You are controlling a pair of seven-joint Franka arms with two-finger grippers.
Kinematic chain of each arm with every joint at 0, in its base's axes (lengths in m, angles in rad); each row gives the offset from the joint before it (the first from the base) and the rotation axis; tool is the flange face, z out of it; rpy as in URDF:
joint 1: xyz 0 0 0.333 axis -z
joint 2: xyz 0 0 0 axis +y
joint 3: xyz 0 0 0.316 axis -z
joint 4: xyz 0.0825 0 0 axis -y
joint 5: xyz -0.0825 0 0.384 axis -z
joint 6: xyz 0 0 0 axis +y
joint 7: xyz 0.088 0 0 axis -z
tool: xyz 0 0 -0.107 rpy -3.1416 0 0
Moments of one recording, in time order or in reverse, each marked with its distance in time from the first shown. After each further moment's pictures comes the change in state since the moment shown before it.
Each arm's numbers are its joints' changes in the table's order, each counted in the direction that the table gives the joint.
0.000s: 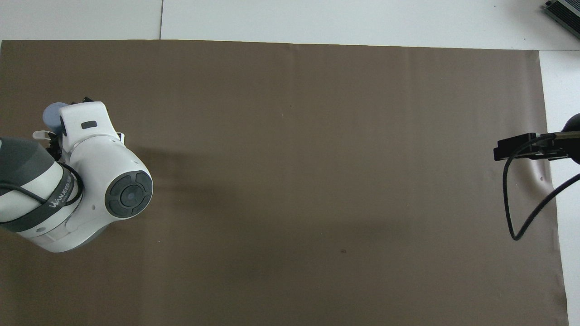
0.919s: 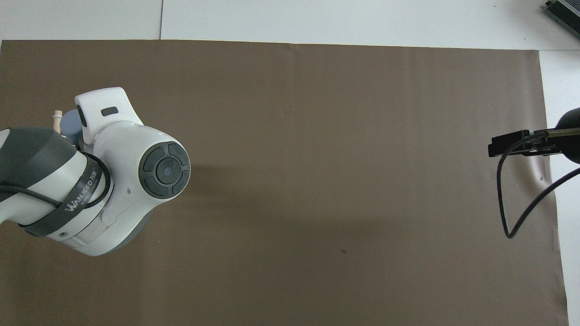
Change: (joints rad) left arm 0.177 0.029 -0.001 0.185 0.231 0.329 0.074; right arm -0.016 0.005 -0.001 0.001 0.000 -0.016 -0.002
